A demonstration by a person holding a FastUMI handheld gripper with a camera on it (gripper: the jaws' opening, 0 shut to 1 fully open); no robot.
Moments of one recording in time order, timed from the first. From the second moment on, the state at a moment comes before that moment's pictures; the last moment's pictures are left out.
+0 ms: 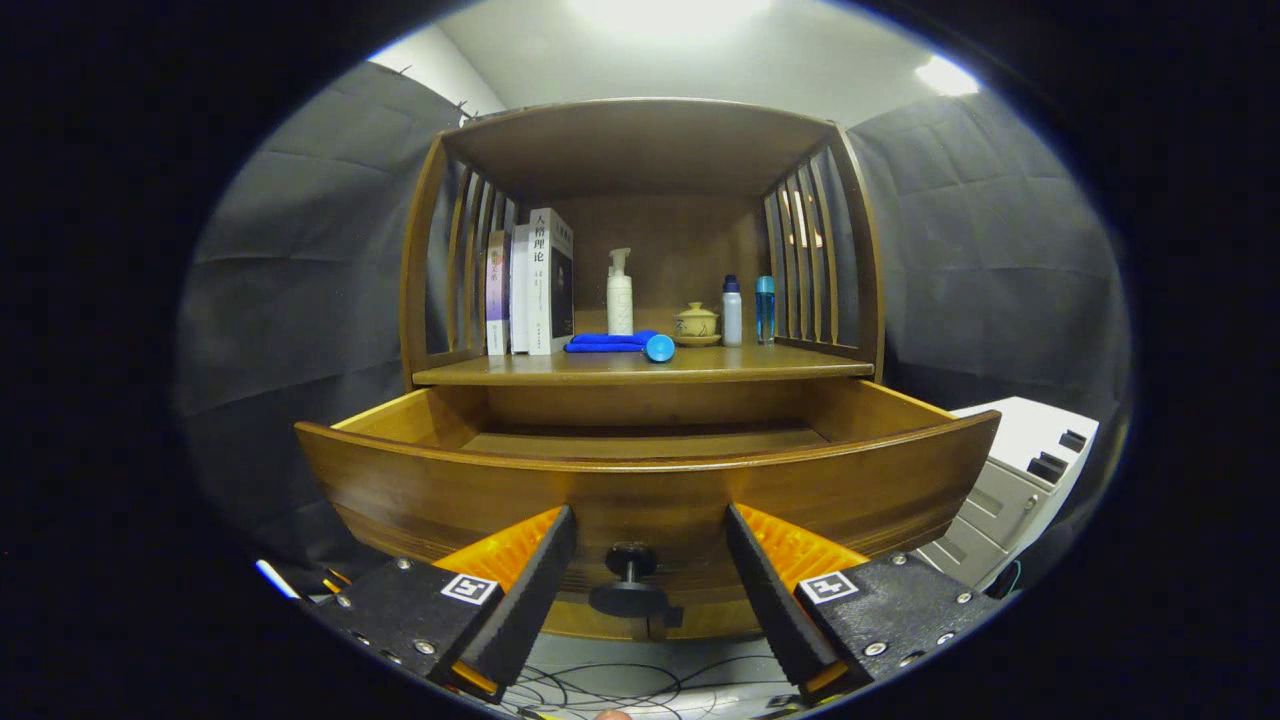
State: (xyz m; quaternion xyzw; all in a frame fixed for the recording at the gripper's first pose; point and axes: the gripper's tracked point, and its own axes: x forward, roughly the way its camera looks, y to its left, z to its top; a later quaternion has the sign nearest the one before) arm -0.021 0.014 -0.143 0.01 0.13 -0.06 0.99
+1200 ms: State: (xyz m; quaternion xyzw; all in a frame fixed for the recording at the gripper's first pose) arm 0.081 0.001 -0.153 0.02 0.12 -0.05 0.99
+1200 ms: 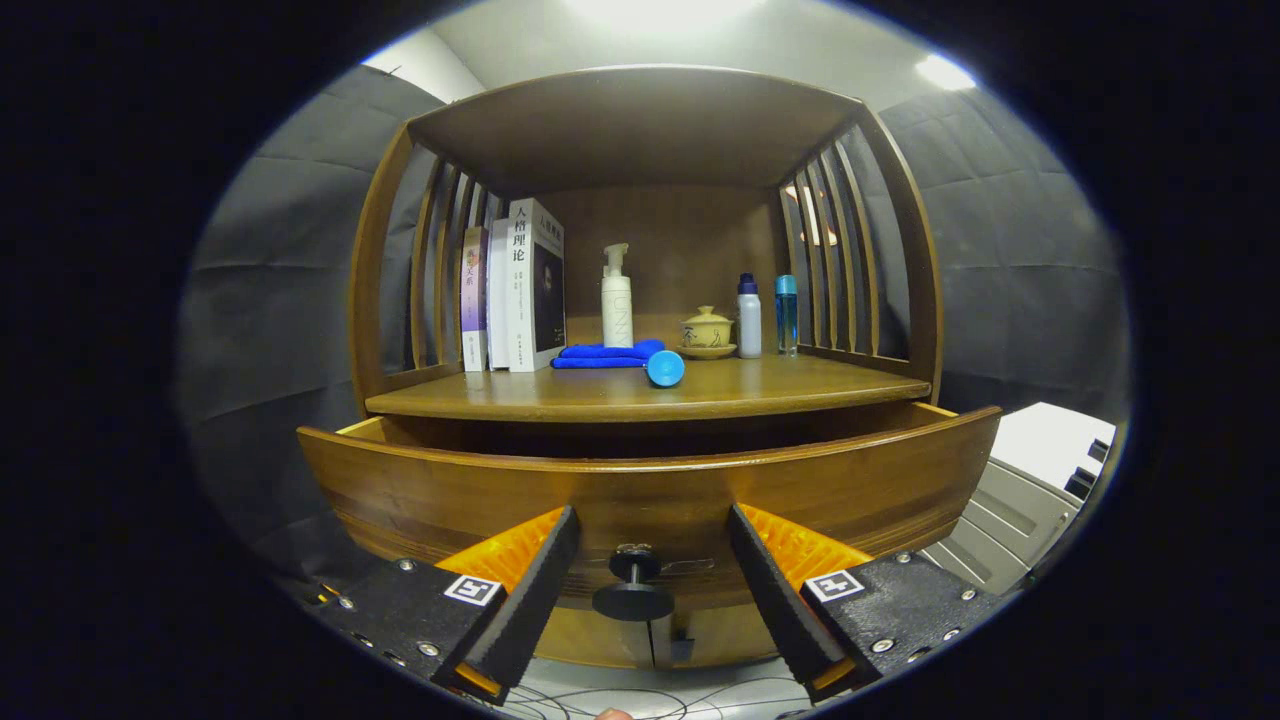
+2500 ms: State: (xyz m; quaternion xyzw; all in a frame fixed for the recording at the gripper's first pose) arm 0.145 -0.003 -0.133 0.02 0.09 -0.03 1.00
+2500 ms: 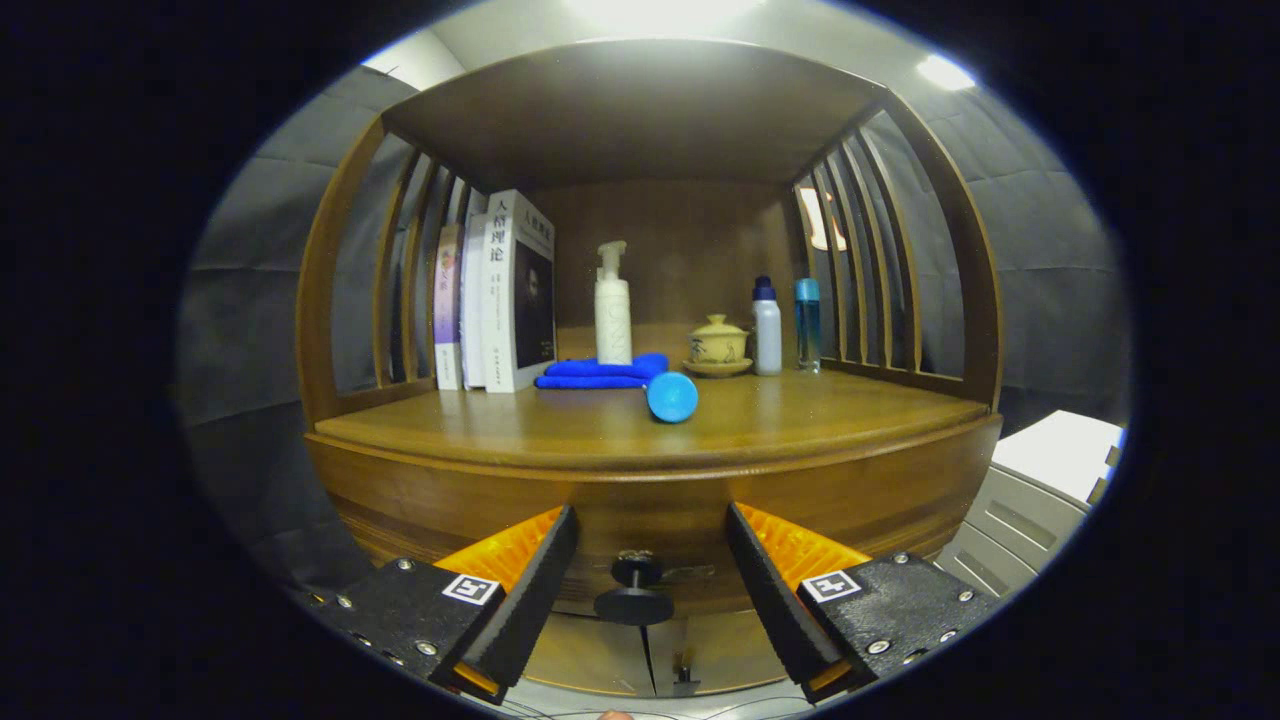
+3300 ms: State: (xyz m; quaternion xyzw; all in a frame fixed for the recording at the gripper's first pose) arm 0.101 -0.052 0.078 -0.01 -0.02 -0.02 1.00
